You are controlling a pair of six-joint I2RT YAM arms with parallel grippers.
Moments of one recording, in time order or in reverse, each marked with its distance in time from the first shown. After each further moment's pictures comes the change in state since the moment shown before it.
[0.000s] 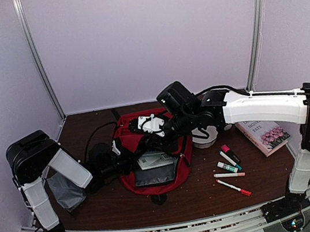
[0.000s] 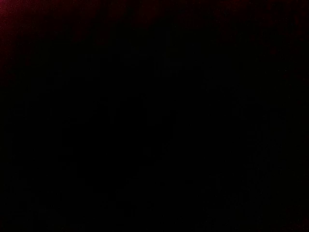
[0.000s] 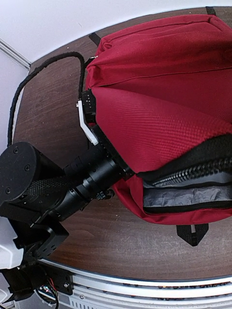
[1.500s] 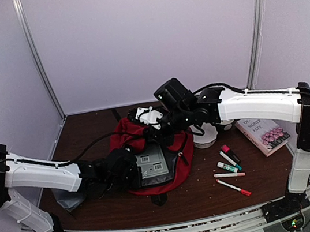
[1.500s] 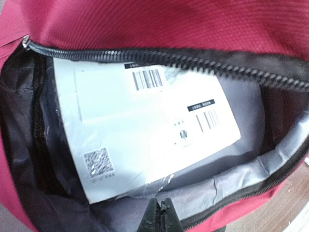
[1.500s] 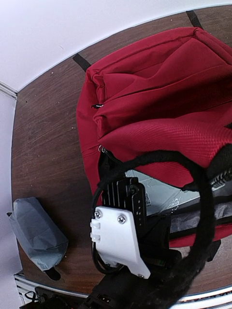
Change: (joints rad) left arm -0.372 -0.388 0.193 -1.223 -0.531 0.488; right arm -0.022 0.047 0.059 0.016 0.104 0.103
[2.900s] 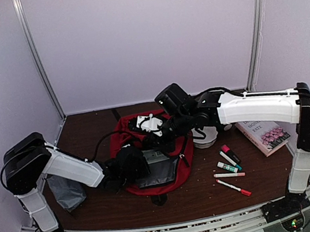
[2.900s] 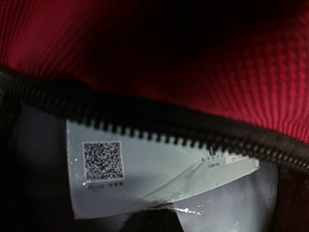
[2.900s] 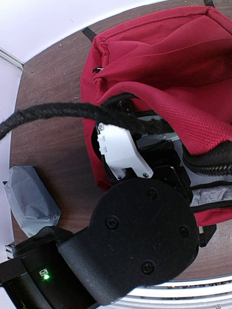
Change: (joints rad) left arm 0.109 0.308 0.021 0.429 -0.057 -0.129; right arm 0.002 -0.002 -0.049 0.014 -0.131 -0.040
